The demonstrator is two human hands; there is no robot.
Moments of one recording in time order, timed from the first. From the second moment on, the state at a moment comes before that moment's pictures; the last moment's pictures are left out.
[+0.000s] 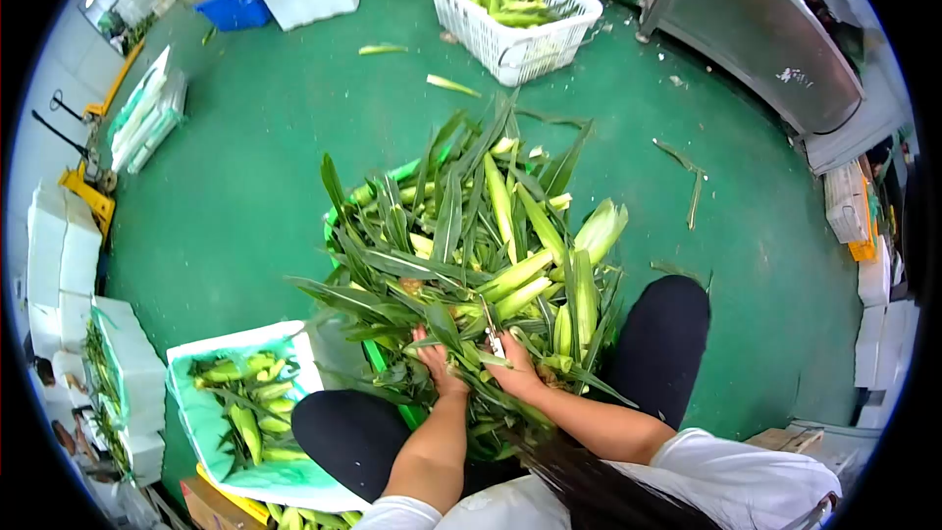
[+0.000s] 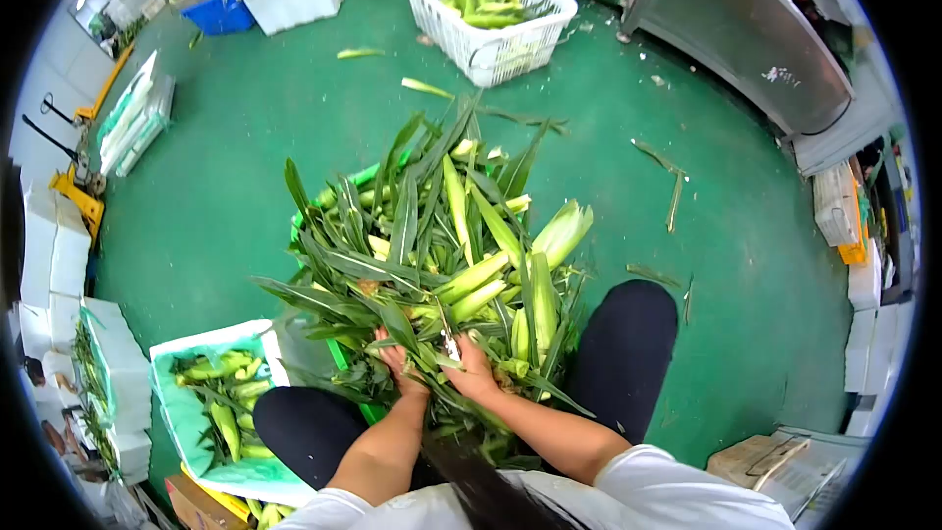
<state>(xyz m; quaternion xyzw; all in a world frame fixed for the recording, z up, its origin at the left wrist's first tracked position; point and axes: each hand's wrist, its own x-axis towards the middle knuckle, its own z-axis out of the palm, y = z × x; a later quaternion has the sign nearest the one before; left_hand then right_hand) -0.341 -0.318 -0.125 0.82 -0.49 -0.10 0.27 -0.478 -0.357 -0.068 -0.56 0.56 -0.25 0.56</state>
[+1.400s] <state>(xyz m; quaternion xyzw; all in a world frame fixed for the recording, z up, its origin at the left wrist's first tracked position) 0.194 -0.041 -0.154 0.95 0.03 -0.04 0.30 -0.561 -0.408 0.128 -0.70 0.50 -0.30 0.41</state>
